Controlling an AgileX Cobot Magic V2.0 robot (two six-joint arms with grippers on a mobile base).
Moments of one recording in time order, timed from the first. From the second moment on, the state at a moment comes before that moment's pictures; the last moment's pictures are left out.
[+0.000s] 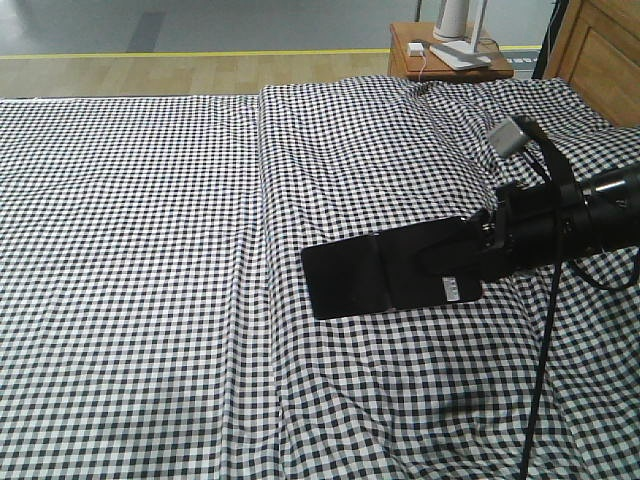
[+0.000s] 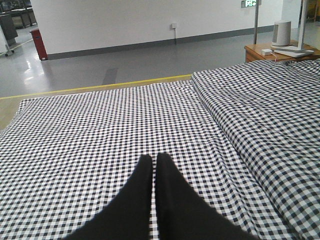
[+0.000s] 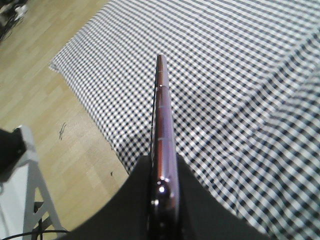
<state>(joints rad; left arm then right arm) 0.04 -0.01 0.03 -0.03 0.18 0.15 0.01 1.52 -1.07 1.06 1.19 -1.18</state>
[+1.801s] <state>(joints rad) 0.04 -0.01 0.03 -0.03 0.18 0.15 0.27 1.28 -1.07 1.06 1.22 -1.10</state>
